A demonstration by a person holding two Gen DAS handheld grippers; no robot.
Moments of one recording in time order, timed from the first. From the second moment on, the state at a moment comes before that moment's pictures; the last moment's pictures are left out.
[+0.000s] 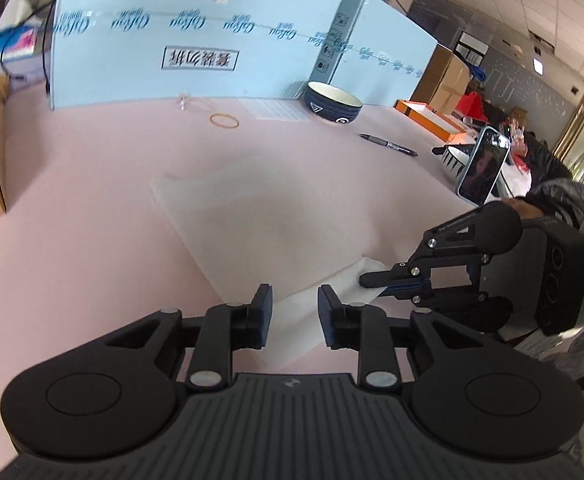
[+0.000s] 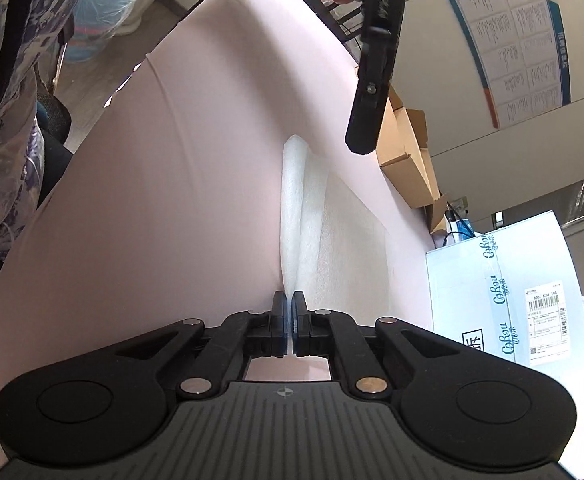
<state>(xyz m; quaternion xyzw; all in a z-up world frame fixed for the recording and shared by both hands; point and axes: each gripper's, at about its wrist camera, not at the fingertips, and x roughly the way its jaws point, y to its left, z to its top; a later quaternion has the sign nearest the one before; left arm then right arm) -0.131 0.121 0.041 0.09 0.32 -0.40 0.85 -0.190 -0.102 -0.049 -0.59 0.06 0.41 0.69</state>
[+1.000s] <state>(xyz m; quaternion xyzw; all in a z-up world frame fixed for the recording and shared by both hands) -0.120 0.099 0.013 0.19 0.34 -0.48 0.78 -0.091 -0.158 -0.012 -0.08 0.33 0.53 0.78</state>
